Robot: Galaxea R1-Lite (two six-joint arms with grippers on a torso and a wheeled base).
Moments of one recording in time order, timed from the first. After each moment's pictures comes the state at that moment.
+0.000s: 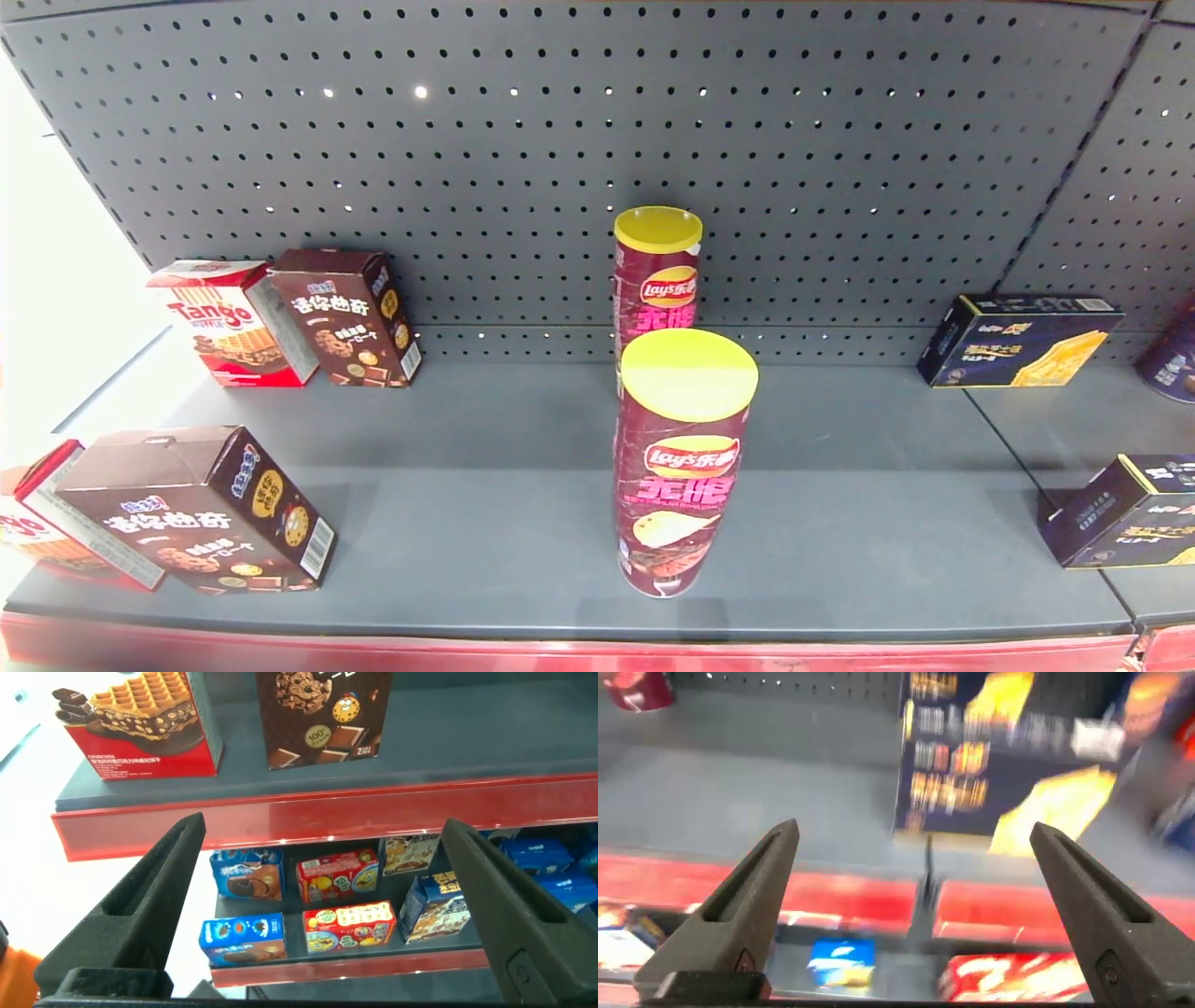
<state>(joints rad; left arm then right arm) 0.00 0.00 0.00 0.01 -0.06 0.04 0.11 0.20 -0.06 -0.18 -0.08 -0.06</state>
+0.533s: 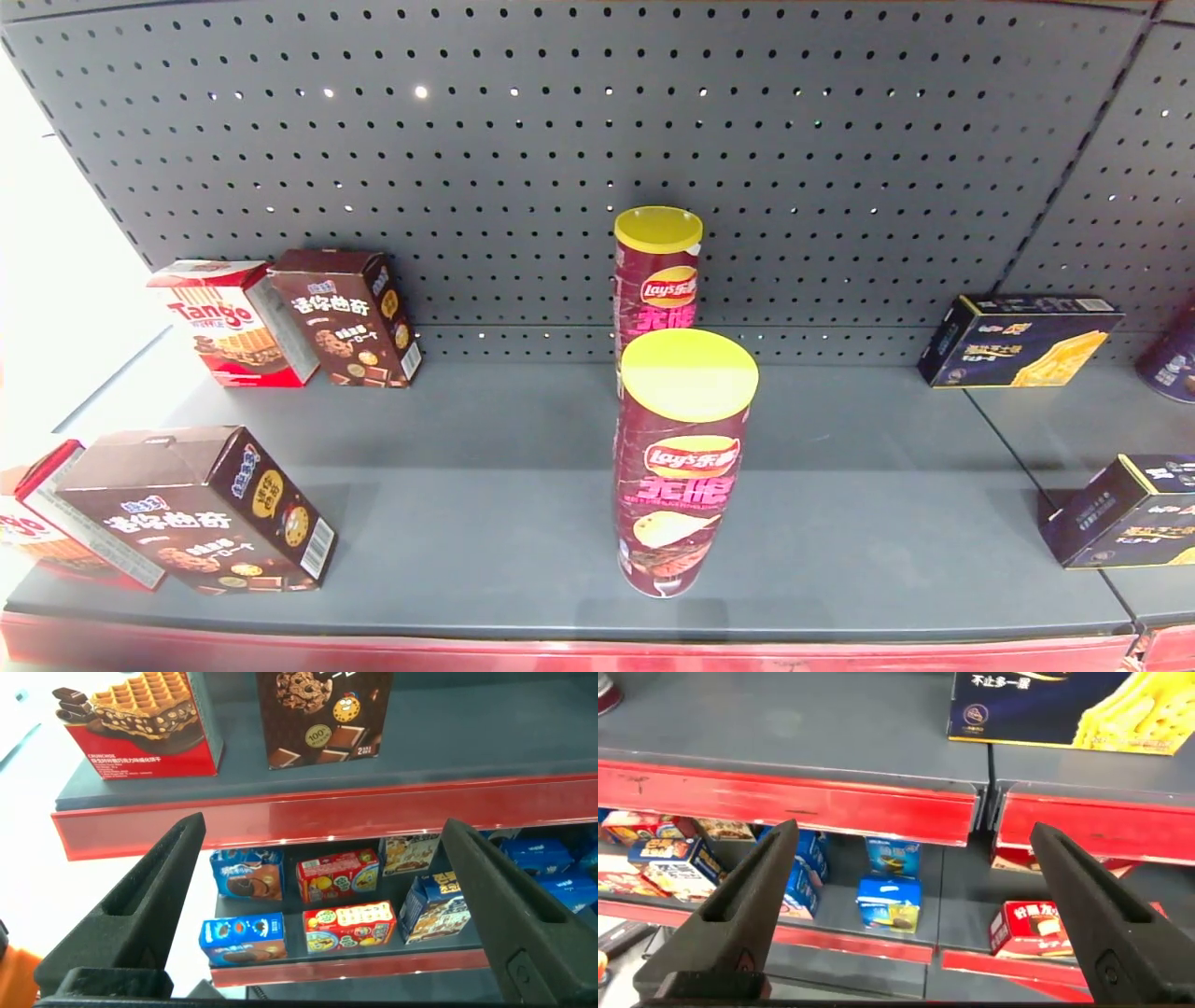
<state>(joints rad) 0.00 0.00 0.00 0.01 -0.06 0.04 0.13 0.10 0.00 0.00 -0.01 0.00</state>
